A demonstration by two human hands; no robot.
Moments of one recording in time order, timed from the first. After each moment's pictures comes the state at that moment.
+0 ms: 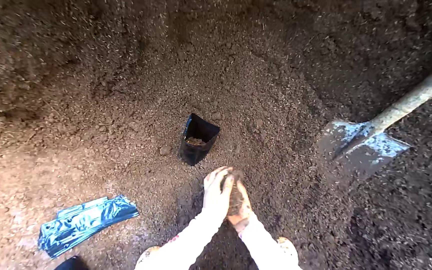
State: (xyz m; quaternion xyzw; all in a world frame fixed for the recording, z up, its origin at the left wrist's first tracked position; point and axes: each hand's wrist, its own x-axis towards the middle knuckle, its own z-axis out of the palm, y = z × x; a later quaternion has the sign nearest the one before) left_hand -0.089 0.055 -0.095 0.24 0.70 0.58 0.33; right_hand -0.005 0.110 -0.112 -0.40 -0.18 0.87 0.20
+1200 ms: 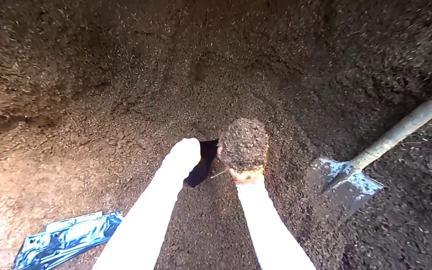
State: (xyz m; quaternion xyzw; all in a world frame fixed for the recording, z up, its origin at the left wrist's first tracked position) left_hand -0.273 0.095 0.003 0.36 0.86 0.12 0.34; right_hand -0.115 0.191 -0.031 -0.19 -0.12 0.91 0.35
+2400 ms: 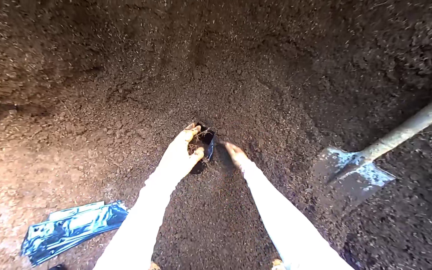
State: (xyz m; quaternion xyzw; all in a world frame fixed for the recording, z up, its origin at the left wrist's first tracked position) left_hand -0.256 0.042 -0.036 0.36 0.77 0.47 0.23; right_hand -0.123 0.276 -0.137 -0.33 -0.83 0.45 -0.05
